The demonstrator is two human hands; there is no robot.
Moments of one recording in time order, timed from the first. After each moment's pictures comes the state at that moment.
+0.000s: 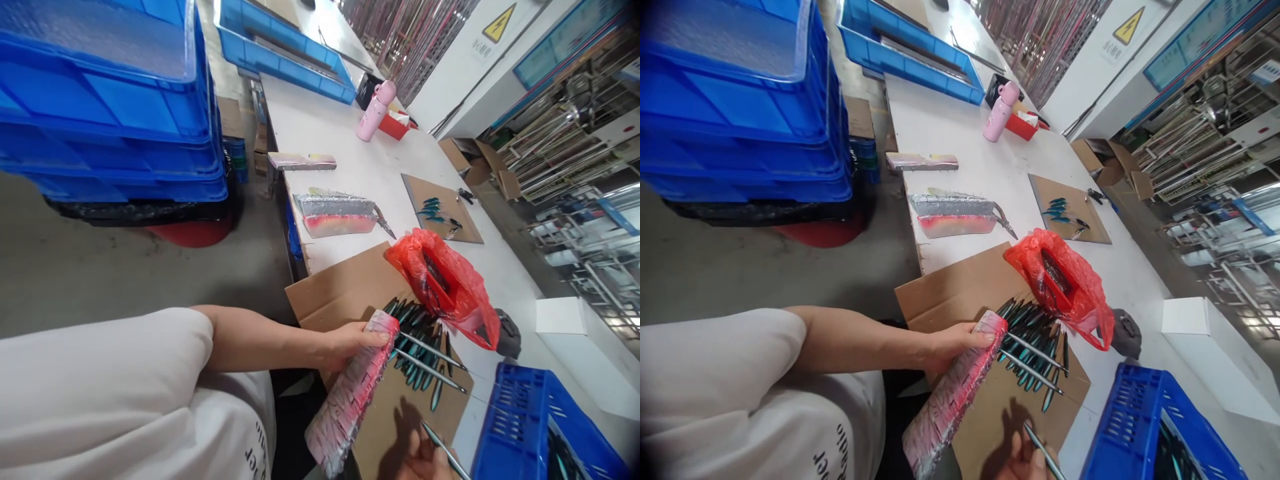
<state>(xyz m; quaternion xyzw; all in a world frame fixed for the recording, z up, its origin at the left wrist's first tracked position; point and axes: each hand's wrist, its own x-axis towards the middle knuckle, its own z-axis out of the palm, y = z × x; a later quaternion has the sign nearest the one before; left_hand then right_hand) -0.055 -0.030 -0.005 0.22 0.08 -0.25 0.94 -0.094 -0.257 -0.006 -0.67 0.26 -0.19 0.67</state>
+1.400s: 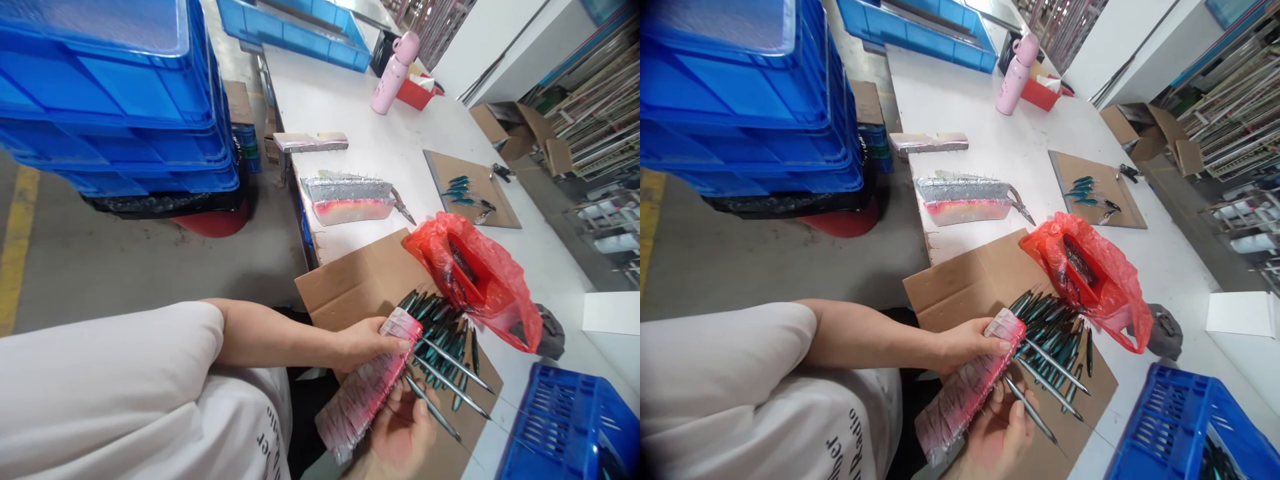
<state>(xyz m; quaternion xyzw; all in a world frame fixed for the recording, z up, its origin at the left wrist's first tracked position) -0.060 -0.034 0.001 0.30 0.10 -0.20 0.93 -0.098 -0.167 -0.009 -0.57 0.23 -0.11 0.78</state>
